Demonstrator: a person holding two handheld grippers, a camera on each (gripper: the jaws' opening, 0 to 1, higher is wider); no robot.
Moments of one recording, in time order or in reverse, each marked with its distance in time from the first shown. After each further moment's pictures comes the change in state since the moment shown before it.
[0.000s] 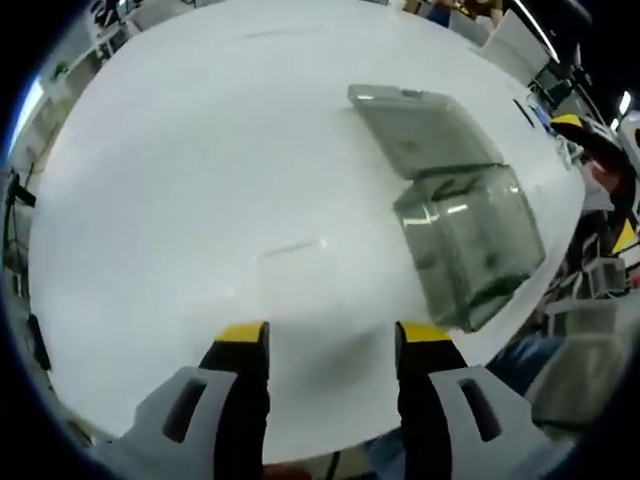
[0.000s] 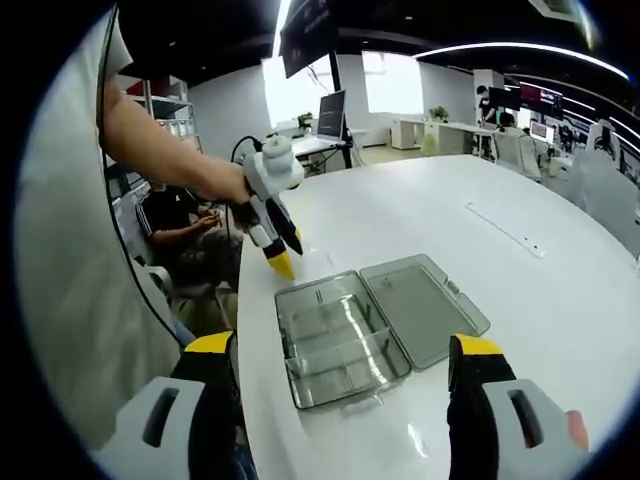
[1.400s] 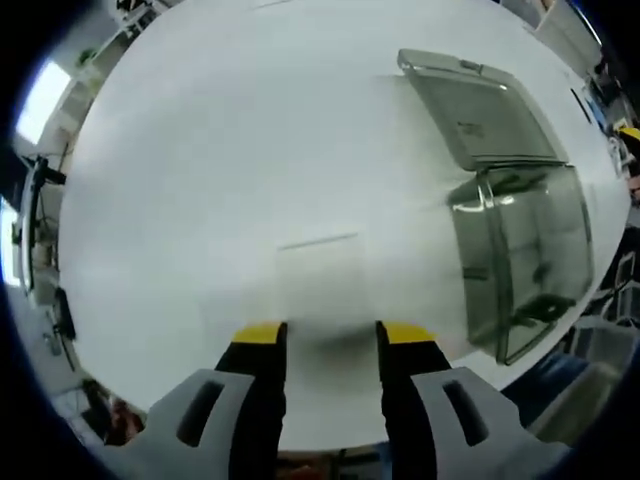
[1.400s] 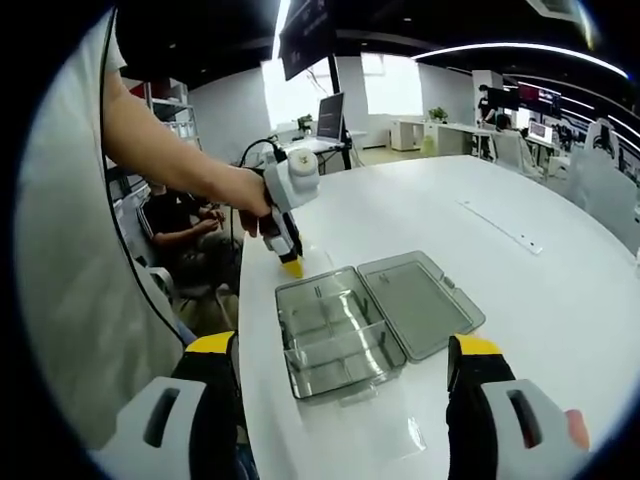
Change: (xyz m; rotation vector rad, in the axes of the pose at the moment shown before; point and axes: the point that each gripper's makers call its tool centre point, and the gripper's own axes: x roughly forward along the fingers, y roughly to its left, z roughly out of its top) left arm 0.014 0.018 -0.005 -0.058 0.142 0.213; right arm -0.011 -0.003 -0.008 0.005 -0.005 0.000
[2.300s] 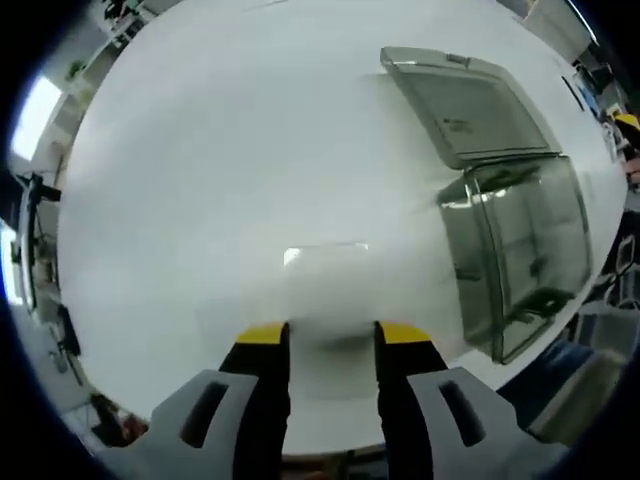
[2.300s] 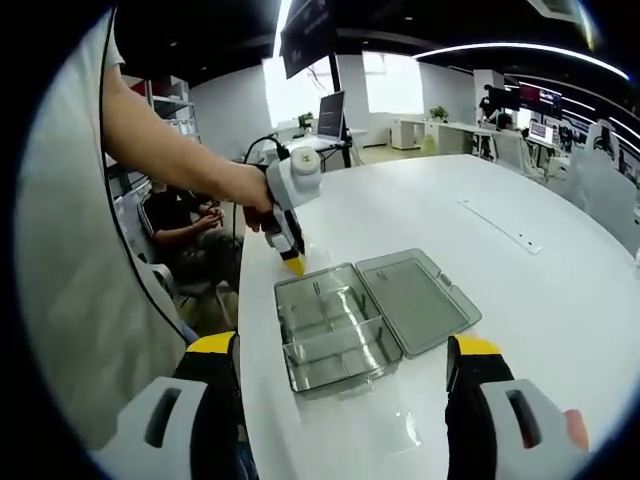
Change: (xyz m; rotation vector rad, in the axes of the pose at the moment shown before) left arm 0.000 -0.005 0.005 0.068 -0.005 -0.016; right arm -0.005 -0.002 -0.001 -0.005 0.003 0.000
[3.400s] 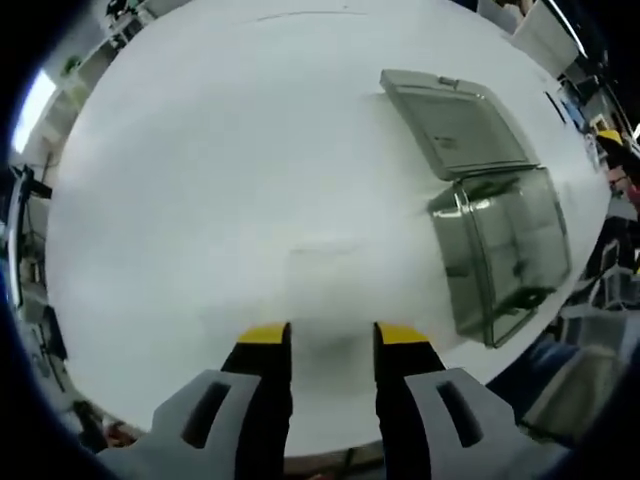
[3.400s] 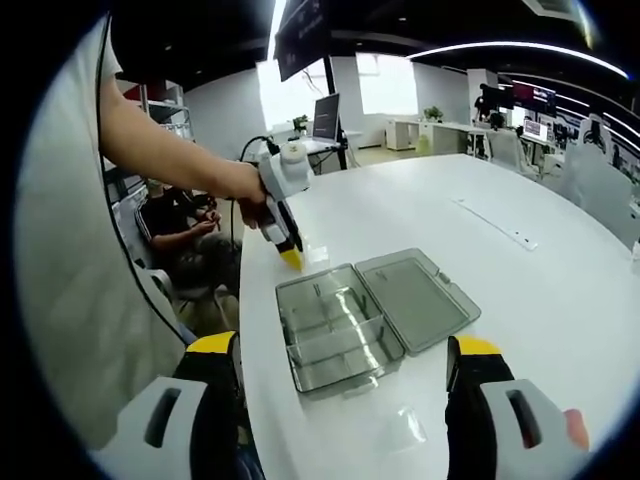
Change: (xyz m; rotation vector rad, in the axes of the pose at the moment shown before) left arm -0.010 0.006 0.004 -0.038 -0.075 -0.109; right arm -0.002 0.003 0.001 0.022 -0.010 -0.015
